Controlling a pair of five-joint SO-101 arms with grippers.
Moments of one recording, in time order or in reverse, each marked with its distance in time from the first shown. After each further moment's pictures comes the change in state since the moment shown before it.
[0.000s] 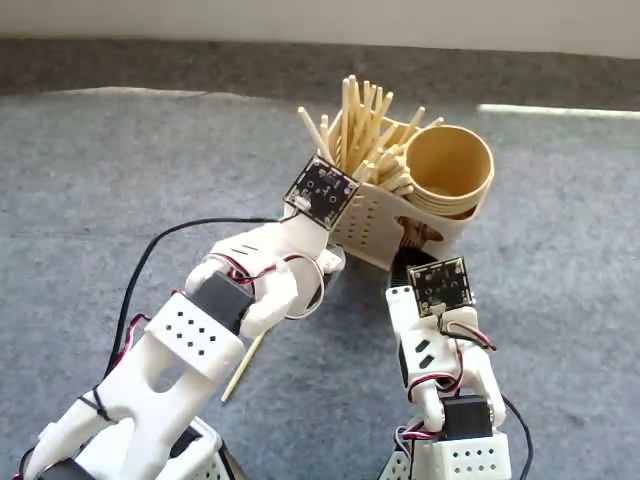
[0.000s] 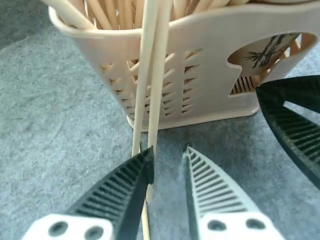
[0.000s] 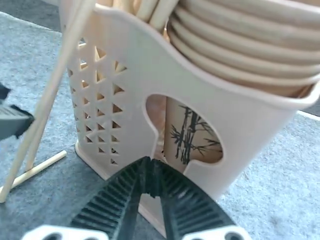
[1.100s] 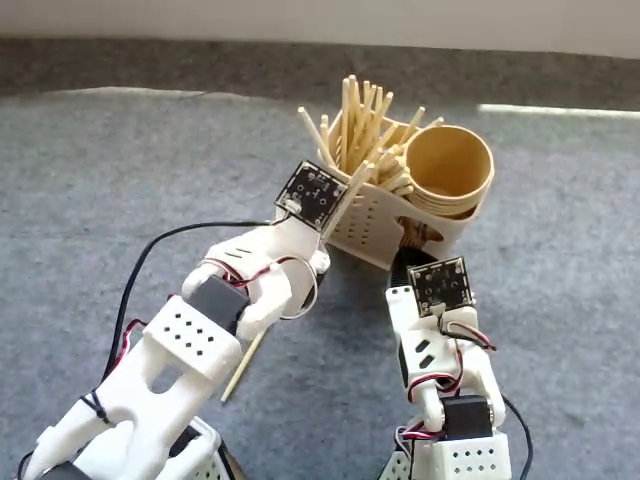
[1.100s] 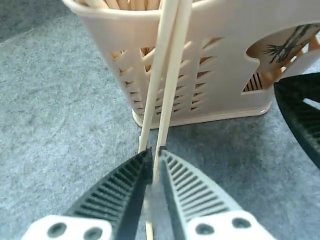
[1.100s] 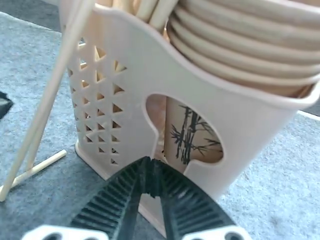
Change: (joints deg) left arm -1.8 -0.6 3.4 -2.4 0.1; right arm 0.0 0.0 0.0 0.0 0.0
